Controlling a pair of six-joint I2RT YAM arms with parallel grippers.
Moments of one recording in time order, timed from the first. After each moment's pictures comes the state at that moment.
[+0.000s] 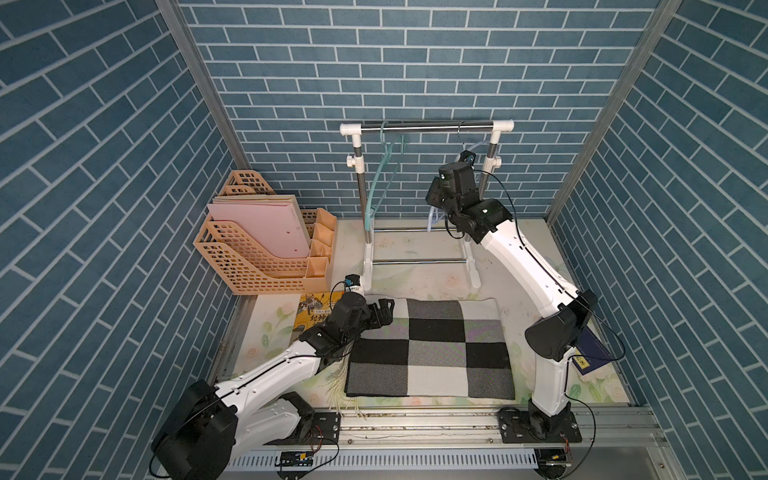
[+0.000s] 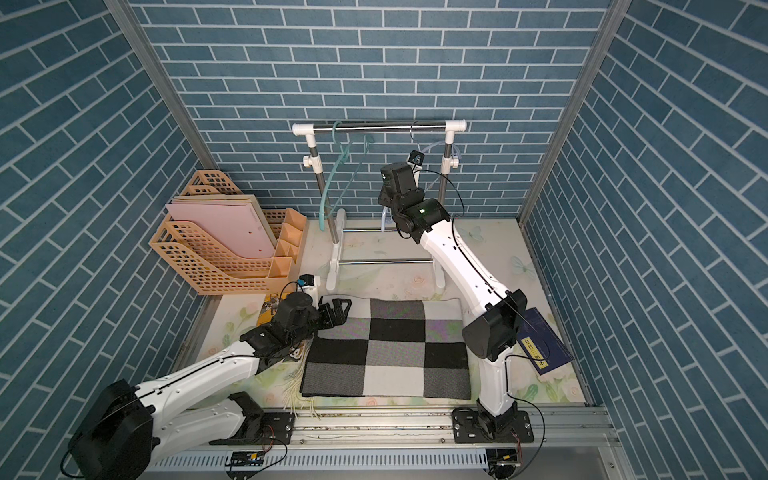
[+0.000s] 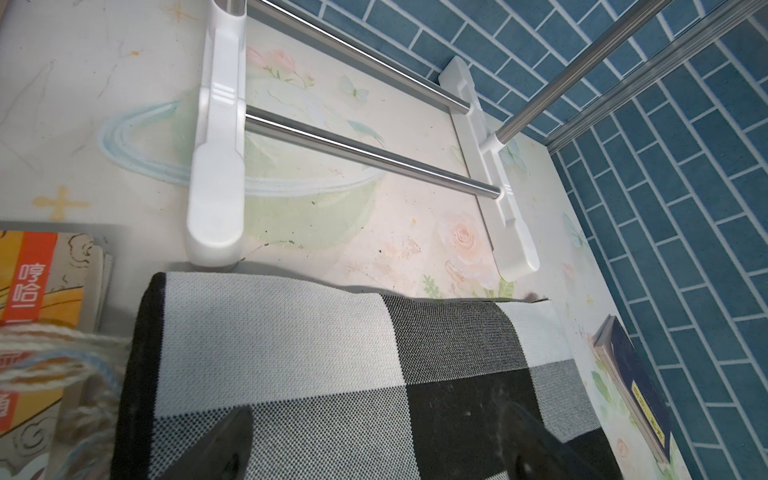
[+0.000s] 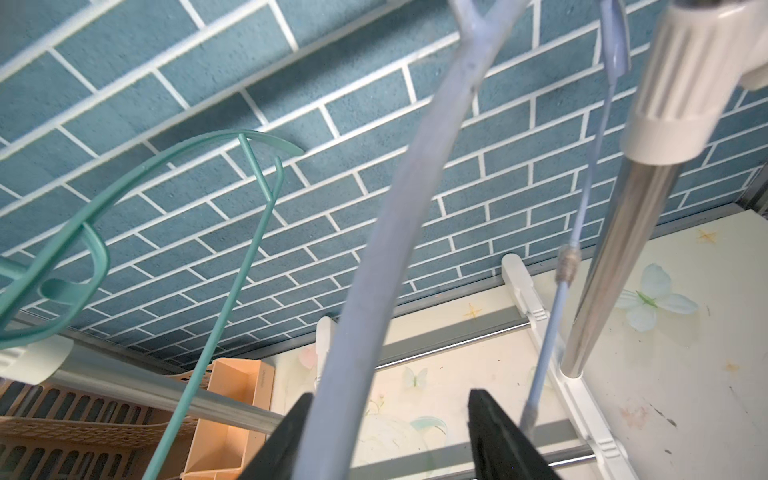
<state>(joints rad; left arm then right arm) -0.65 1.10 0.51 0.04 -0.08 -0.71 0.67 1.95 2.20 -0.66 0.49 0.58</state>
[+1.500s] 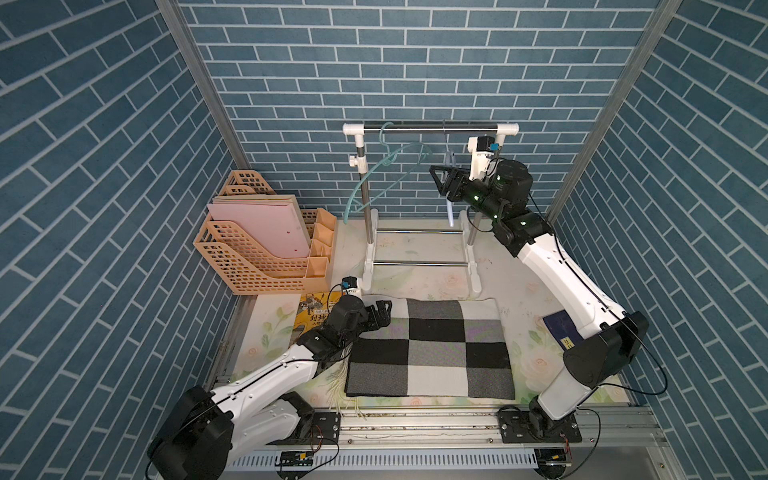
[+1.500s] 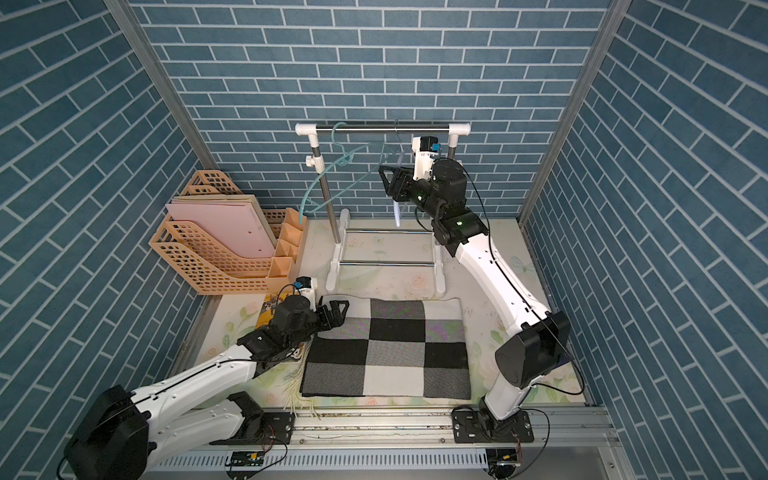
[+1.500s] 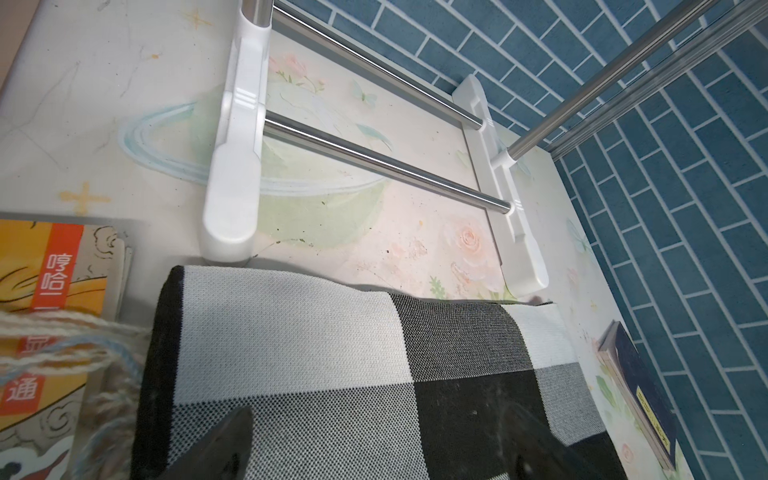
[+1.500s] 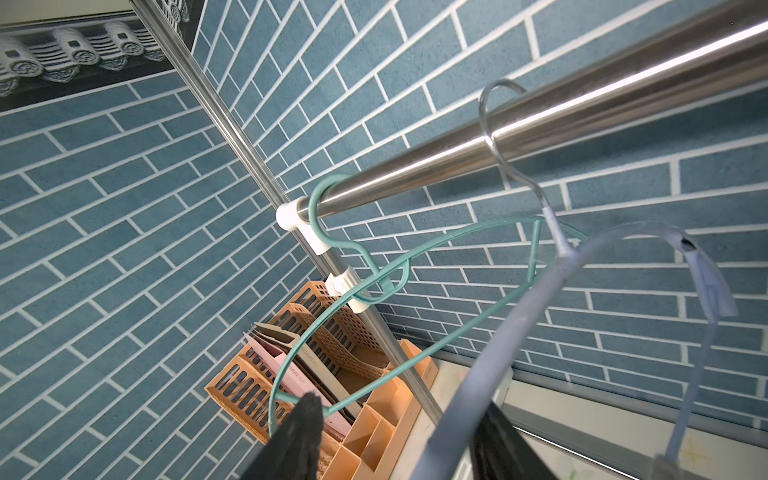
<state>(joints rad) -0.65 1.06 0.48 0.05 -0.10 -0.72 0.51 1.67 1.80 -0.10 -0.28 0.47</state>
